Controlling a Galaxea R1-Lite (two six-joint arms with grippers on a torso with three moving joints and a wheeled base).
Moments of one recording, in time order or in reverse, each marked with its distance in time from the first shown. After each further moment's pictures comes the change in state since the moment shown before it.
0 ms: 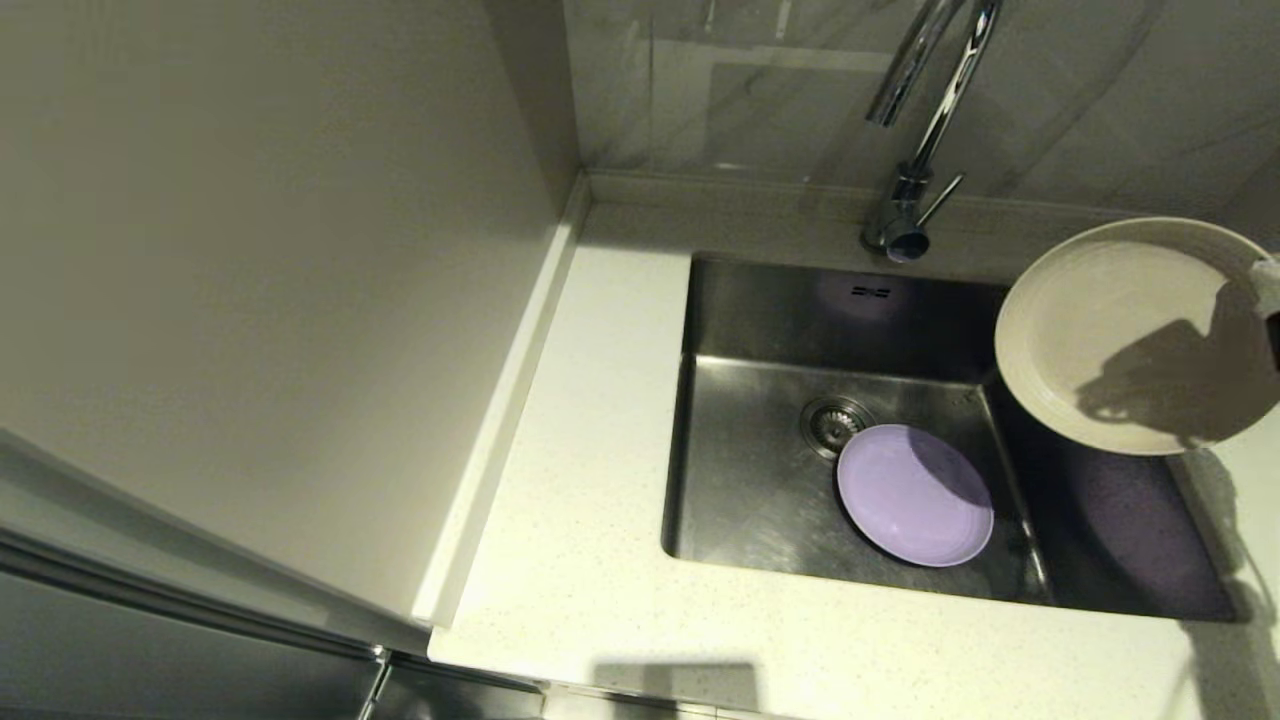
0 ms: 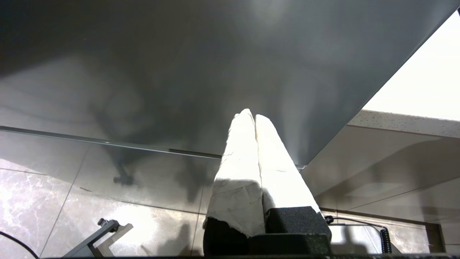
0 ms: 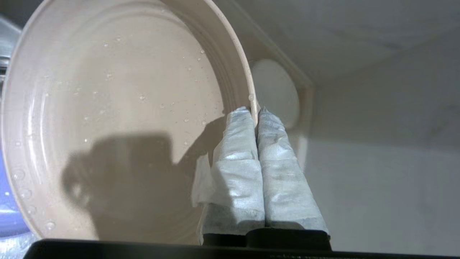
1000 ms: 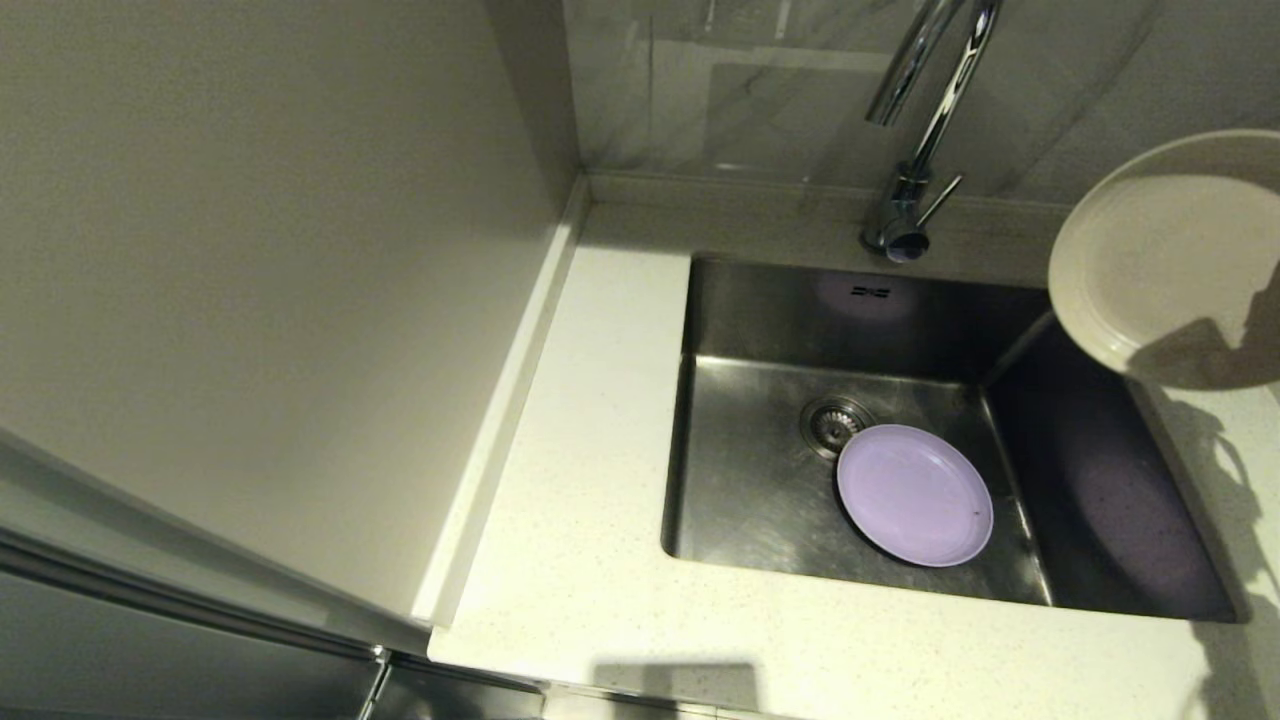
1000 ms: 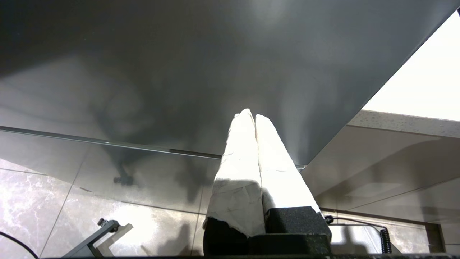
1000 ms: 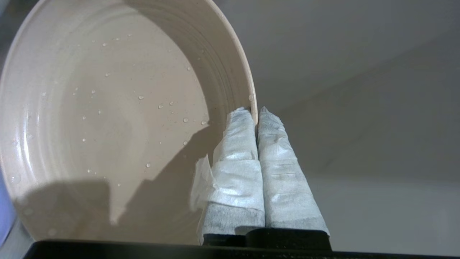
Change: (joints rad) left arm 0.000 0.000 0.000 0.000 0.000 0.000; right arm -0.062 -0.047 -0.087 -0.080 0.030 -0.051
